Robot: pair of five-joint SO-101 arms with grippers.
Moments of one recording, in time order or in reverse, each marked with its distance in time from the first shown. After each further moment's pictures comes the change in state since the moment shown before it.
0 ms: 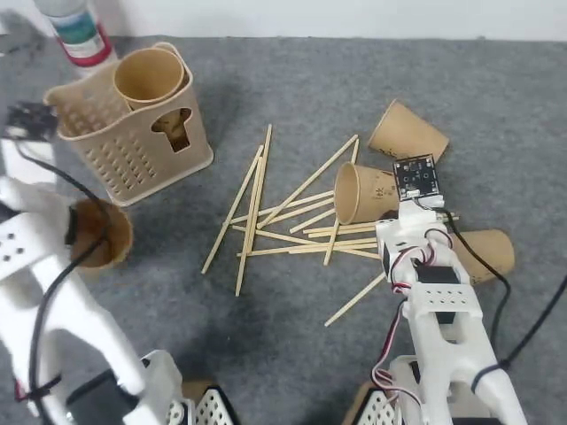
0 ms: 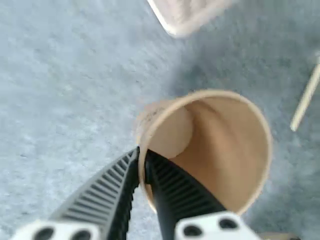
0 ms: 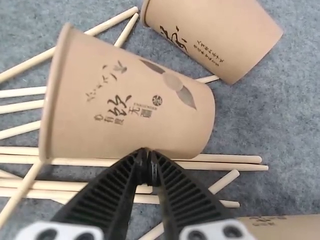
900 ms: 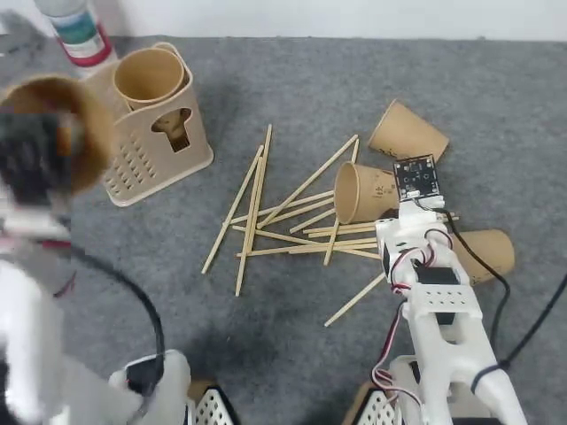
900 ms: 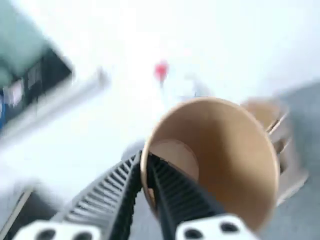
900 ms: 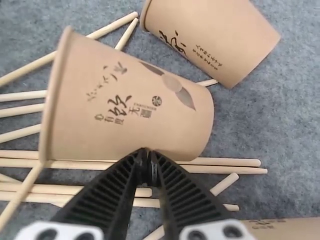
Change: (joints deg) left arm 18.5 -12.6 -43.8 1.4 -0.1; right arm 0.0 0.0 0.5 -1.6 0.0
